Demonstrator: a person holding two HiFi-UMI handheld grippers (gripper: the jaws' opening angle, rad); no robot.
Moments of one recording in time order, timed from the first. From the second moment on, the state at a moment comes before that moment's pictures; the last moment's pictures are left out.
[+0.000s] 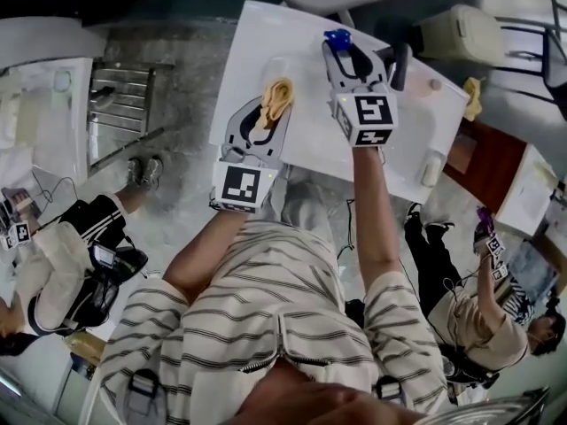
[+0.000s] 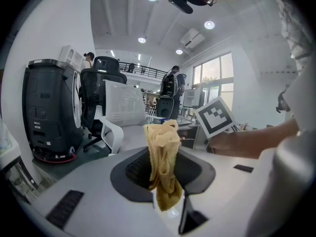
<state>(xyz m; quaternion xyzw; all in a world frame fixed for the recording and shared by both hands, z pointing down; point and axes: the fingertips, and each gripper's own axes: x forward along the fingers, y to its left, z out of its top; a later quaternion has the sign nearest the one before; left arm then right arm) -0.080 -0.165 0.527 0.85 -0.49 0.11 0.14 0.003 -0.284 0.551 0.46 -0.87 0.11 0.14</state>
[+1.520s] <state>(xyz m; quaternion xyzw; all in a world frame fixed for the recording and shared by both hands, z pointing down) -0.020 -0.090 0.367 0.91 -0.40 0.06 0.06 0.024 -0.131 0.326 0.42 -0.90 0.10 0.08</state>
